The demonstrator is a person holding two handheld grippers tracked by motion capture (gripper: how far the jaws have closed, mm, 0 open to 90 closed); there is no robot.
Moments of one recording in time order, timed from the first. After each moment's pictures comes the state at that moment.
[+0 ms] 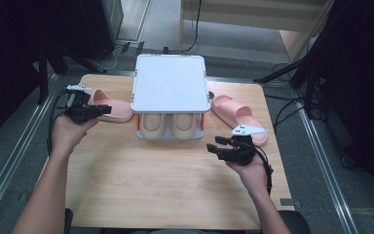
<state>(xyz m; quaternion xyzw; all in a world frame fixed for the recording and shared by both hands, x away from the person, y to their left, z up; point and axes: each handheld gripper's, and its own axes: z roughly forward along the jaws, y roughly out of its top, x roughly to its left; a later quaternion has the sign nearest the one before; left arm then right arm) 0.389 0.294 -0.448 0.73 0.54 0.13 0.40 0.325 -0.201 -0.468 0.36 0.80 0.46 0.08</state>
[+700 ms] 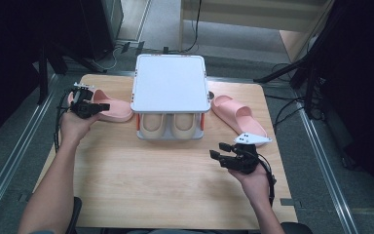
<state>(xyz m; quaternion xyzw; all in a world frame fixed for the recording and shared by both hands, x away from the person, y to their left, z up) 0.433 0.309 -0.488 0.72 0.57 0.12 0.37 0.304 -0.209 -0.475 0.39 0.79 0.46 0.10</state>
